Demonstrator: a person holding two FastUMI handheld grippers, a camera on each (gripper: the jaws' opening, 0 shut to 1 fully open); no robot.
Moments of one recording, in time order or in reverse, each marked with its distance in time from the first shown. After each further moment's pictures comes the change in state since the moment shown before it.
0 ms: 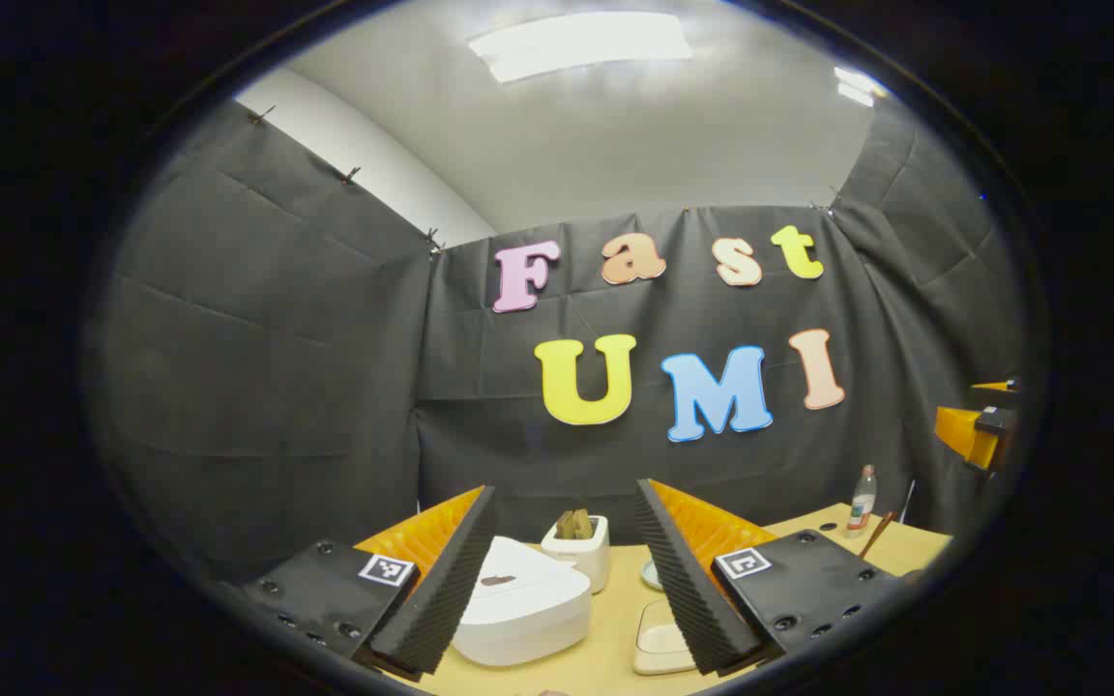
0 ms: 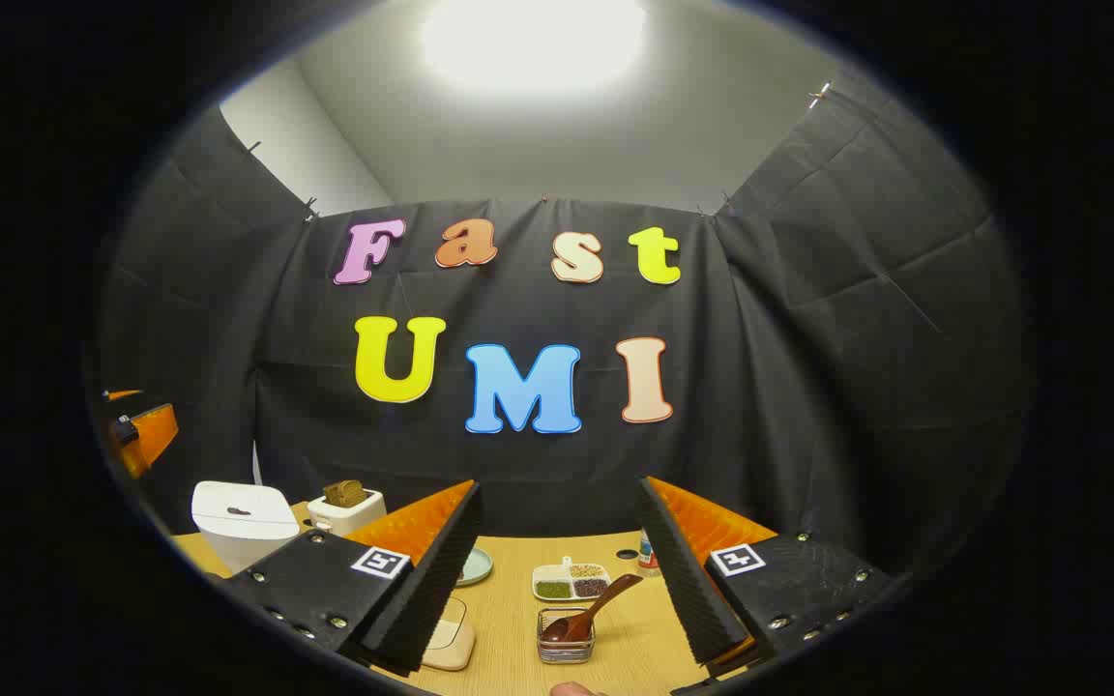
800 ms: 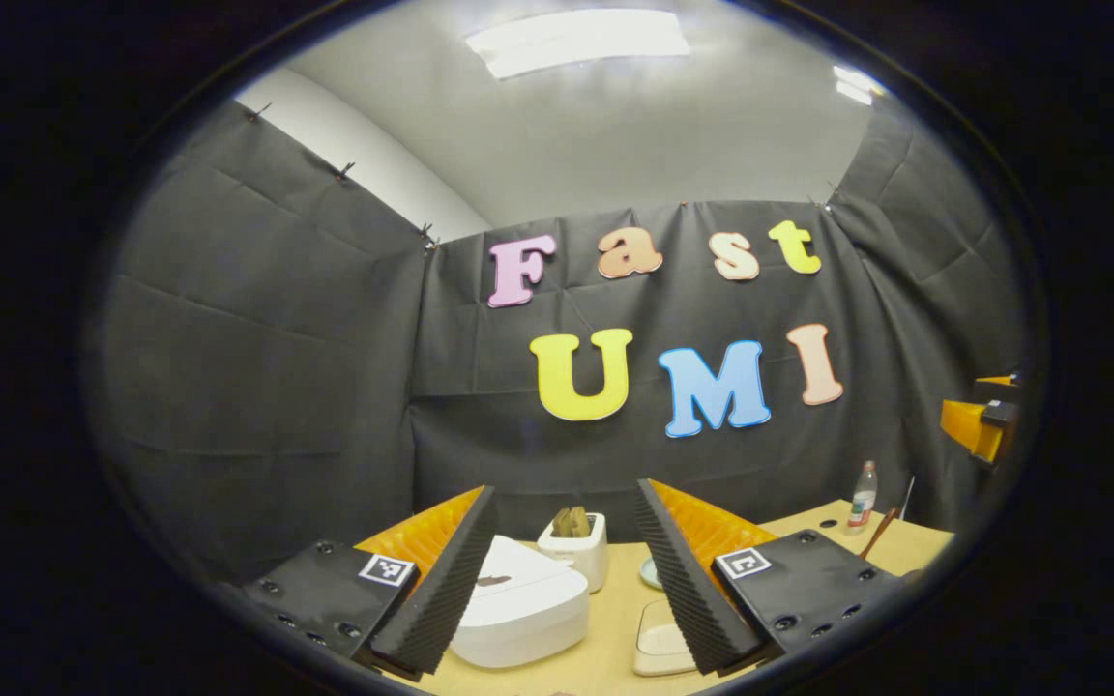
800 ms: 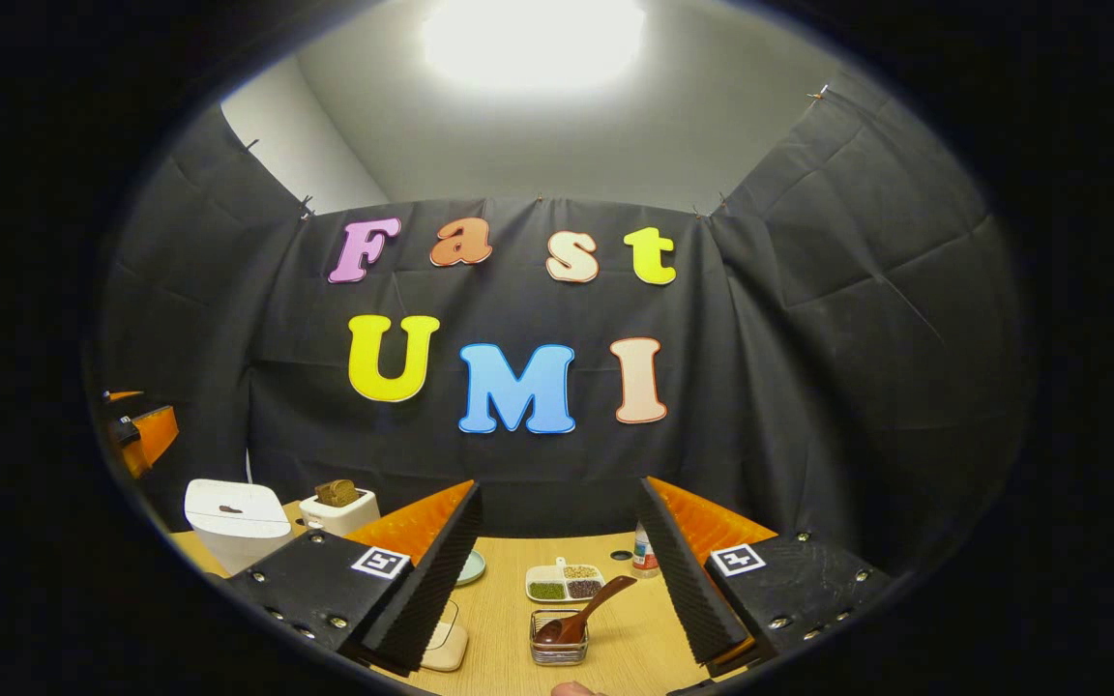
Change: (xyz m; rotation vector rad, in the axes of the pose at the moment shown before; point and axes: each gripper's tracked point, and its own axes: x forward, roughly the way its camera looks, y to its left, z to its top) left arm 0.016 -0.004 -0.016 0.001 0.011 -0.018; right arm 0.004 -0.008 -0.005 0.001 0.002 -0.024
